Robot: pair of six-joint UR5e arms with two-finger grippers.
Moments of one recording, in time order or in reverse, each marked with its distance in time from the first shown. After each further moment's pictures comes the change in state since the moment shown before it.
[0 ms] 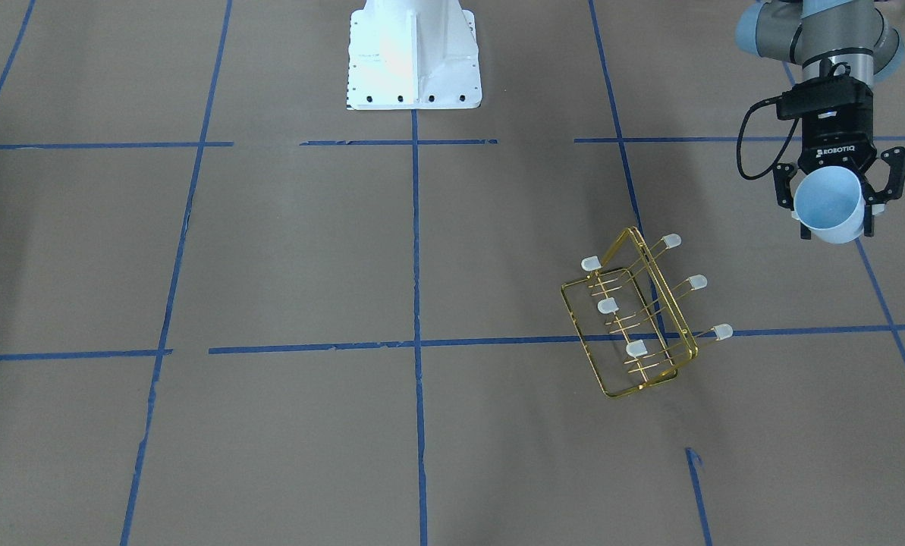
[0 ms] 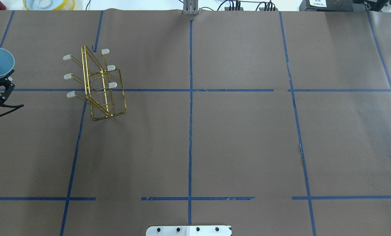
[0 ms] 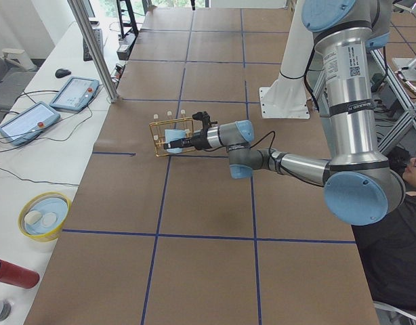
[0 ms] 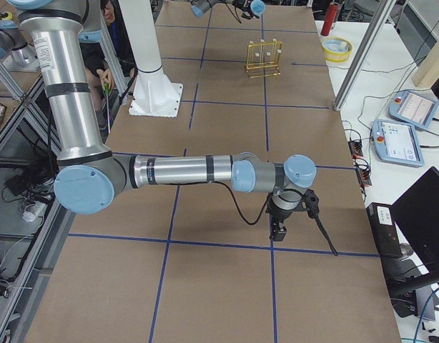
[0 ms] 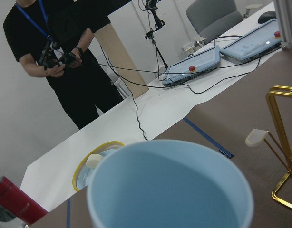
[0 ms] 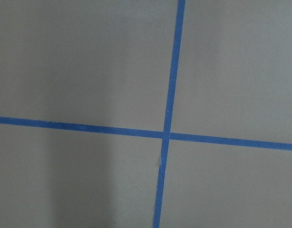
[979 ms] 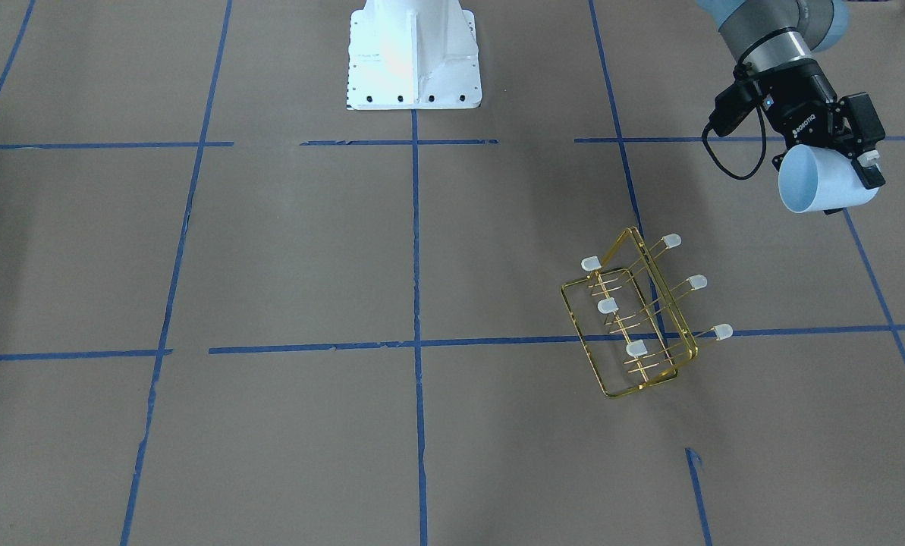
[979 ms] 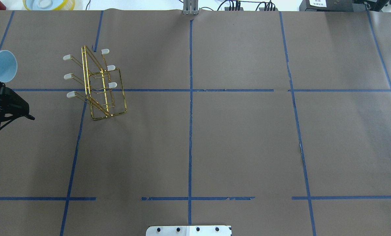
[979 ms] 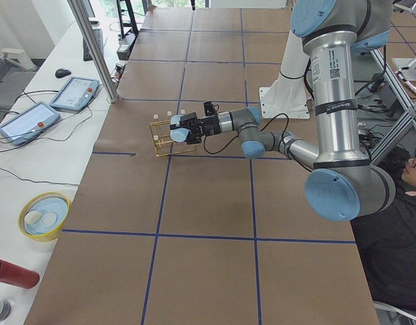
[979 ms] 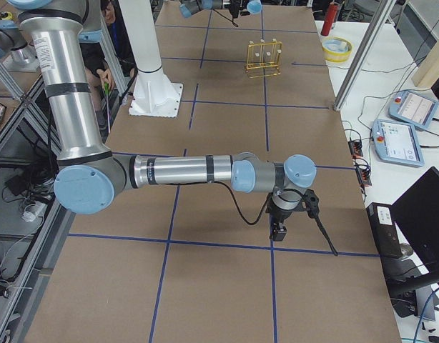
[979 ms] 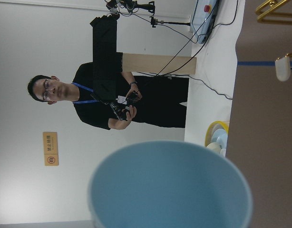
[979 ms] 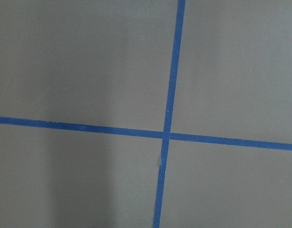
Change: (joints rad) left arm 0.226 -0.005 -0.172 0.522 0.615 0.332; right arm 0.000 0.000 0.000 0.000 0.000 0.000
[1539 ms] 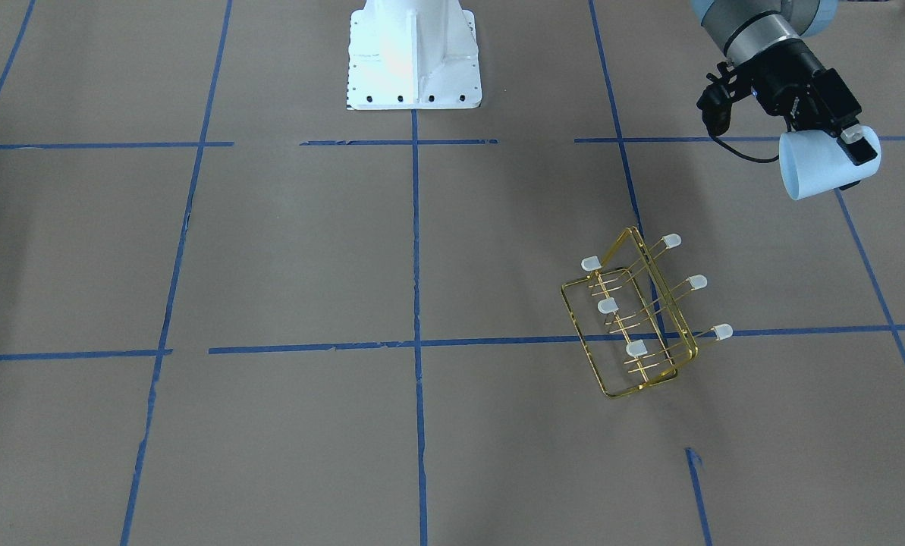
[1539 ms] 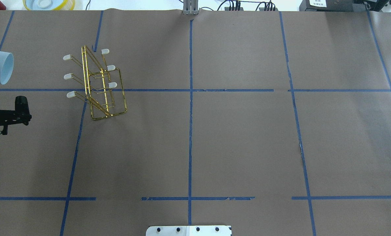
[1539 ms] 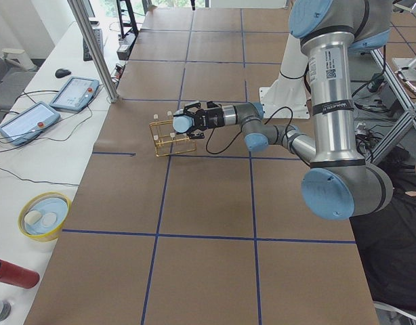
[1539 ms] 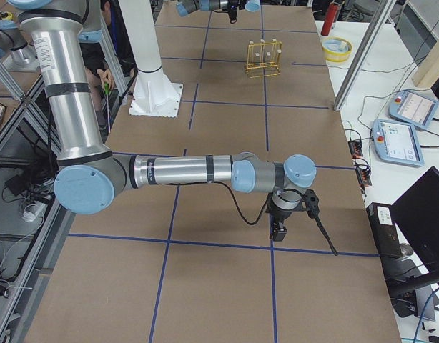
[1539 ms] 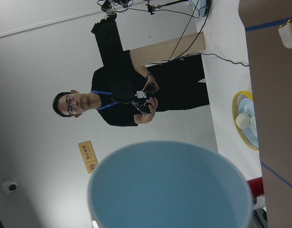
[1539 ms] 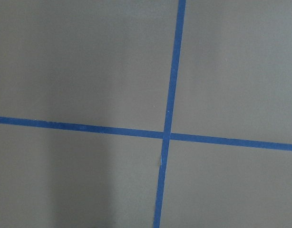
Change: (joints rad) left arm 0.040 -0.003 -0.040 0.093 0.124 0.387; right arm 0.000 0.000 0.000 0.000 0.000 0.000
